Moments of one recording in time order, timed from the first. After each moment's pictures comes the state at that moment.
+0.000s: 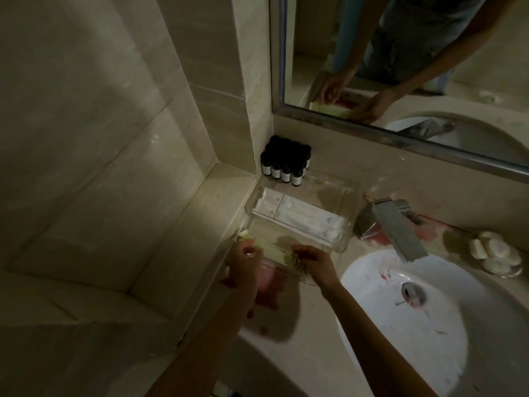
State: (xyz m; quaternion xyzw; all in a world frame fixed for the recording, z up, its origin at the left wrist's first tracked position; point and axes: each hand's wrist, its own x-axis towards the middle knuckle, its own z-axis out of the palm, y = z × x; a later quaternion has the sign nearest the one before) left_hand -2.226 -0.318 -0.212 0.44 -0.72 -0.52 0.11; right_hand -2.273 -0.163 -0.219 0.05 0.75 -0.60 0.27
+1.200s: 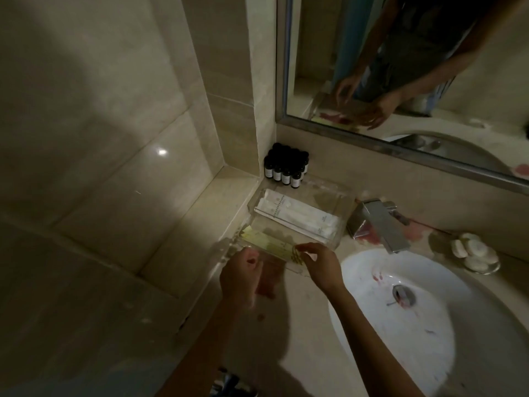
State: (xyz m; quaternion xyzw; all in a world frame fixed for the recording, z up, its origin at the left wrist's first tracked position) left_hand -2.152 -0.302 -0.145 0.32 -0.87 -0.37 0.05; right_hand -2.241 -0.141 -0.166 -0.11 0.89 -0.41 0.13
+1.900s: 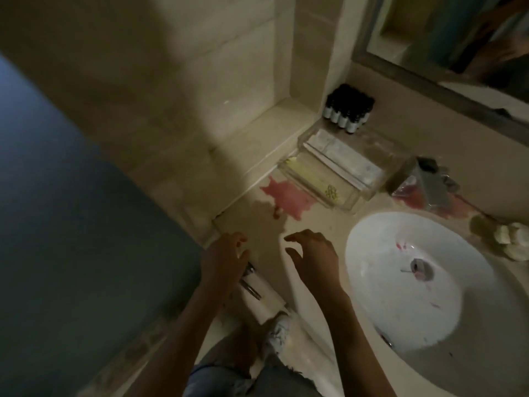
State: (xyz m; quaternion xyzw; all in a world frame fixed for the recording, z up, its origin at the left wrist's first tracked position) left_hand -1.960 -0.267 -0.158 0.40 -0.86 -0.32 0.02; right_hand -2.079 -0.117 -0.142 -0.35 0.90 -0.23 0.13
